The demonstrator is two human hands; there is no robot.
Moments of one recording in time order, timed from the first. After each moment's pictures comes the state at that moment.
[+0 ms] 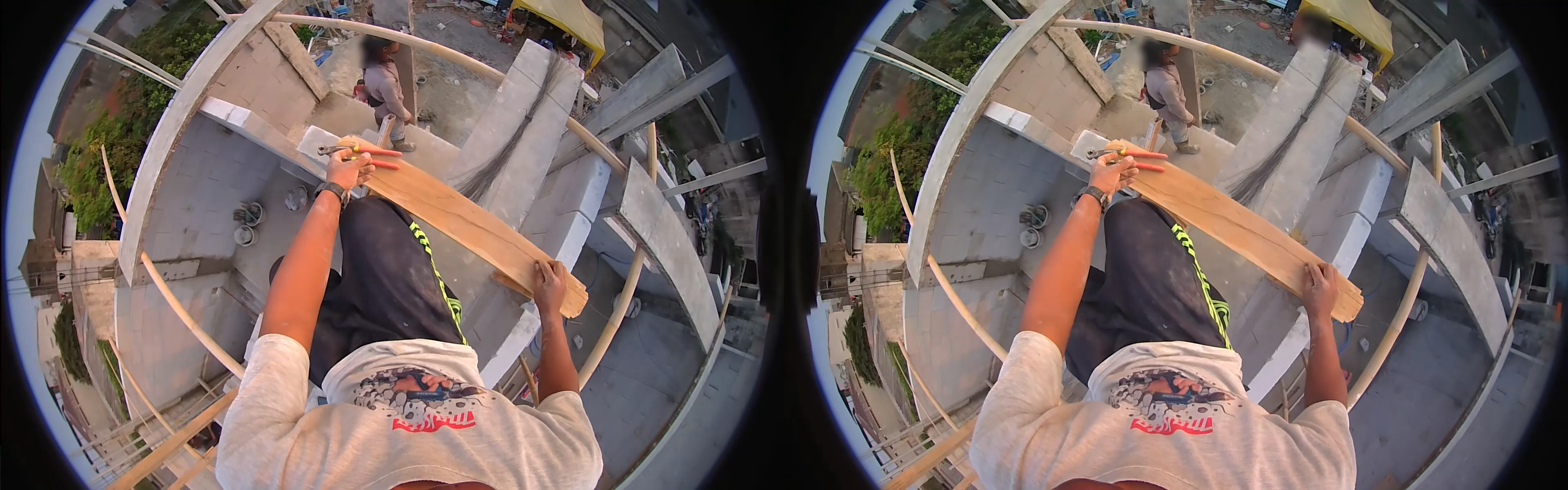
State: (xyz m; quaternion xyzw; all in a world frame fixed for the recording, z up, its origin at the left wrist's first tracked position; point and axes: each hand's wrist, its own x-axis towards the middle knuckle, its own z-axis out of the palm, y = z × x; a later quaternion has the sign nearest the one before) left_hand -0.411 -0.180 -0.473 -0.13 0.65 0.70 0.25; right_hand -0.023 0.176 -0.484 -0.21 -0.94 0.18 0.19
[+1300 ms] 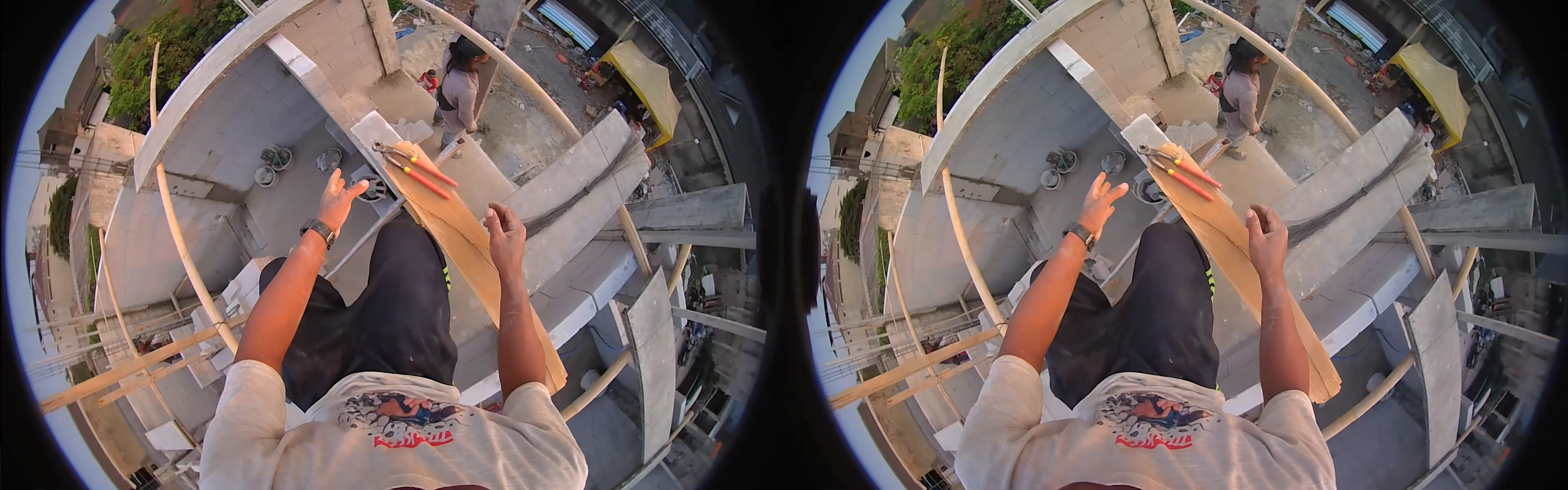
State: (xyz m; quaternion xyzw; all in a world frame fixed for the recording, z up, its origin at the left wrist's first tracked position) left_hand -0.350 -0.272 -0.455 -0.23 0.71 0.65 0.11; right_hand -0.292 0.071 -0.450 -0.17 -0.76 0.62 0.01
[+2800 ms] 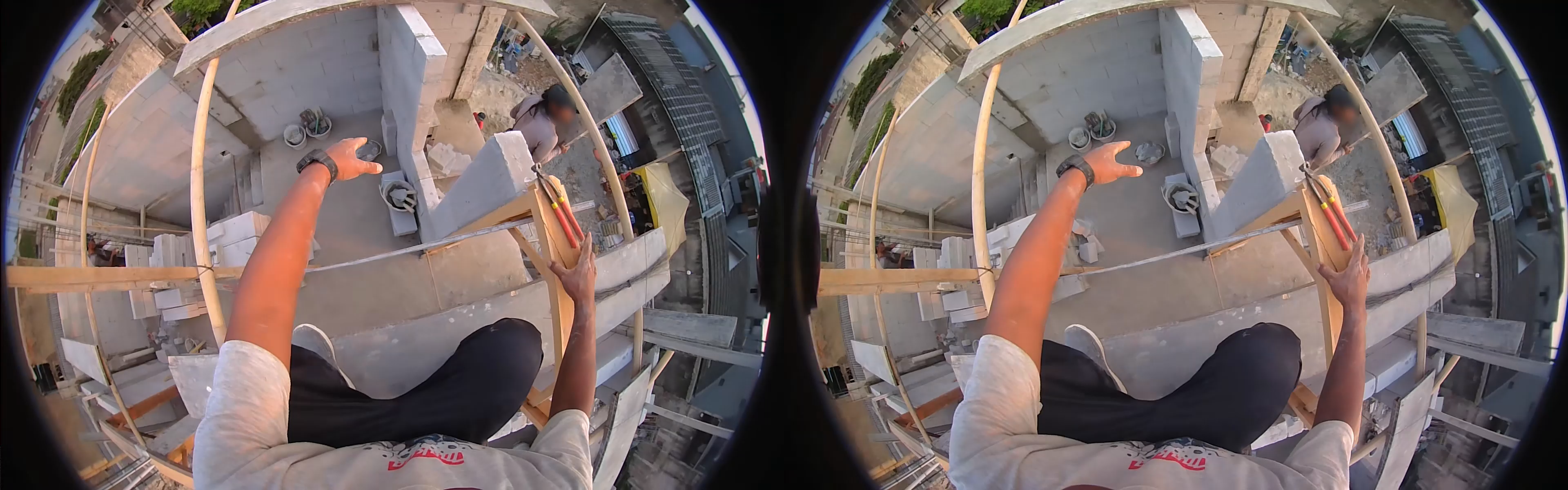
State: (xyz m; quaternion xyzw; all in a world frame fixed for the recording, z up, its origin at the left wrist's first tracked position) left_hand -0.324 -0.547 -0.475 -0.10 0.93 0.31 0.16; right_hand -0.323 0.014 -0.473 0.01 -0.99 0.14 -0.02
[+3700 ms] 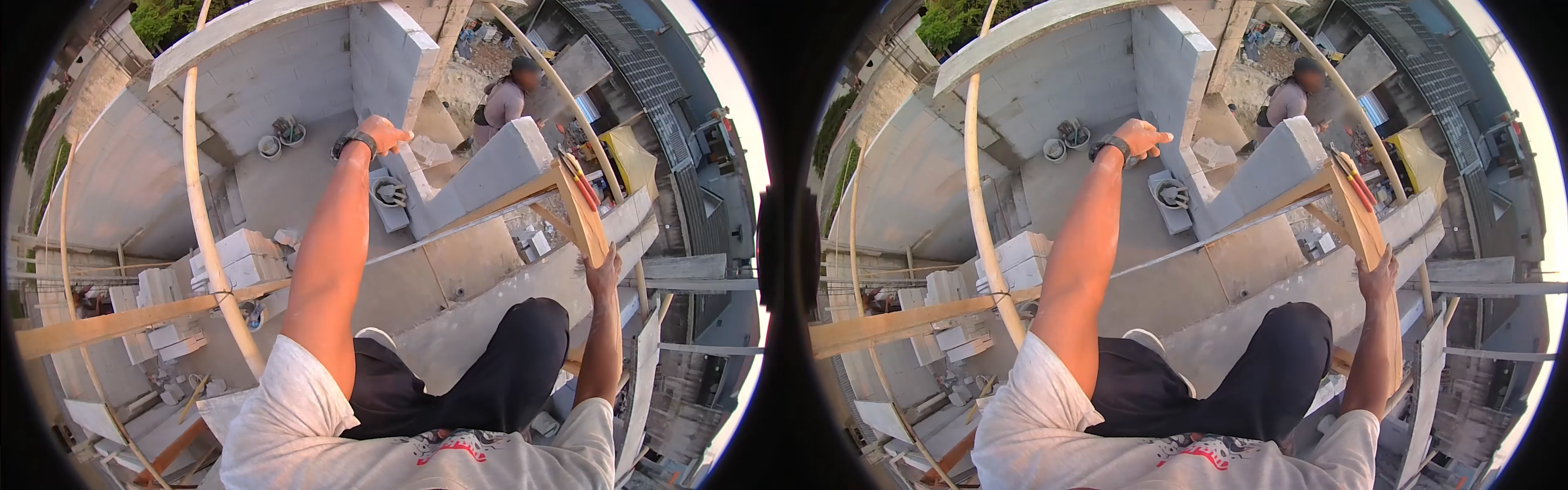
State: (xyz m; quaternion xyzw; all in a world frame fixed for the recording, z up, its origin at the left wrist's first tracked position) left_hand -0.348 -0.589 -0.476 -0.12 0.85 0.44 0.26; right_hand -0.216 -0.014 -0.458 -0.13 -0.99 0.01 0.09
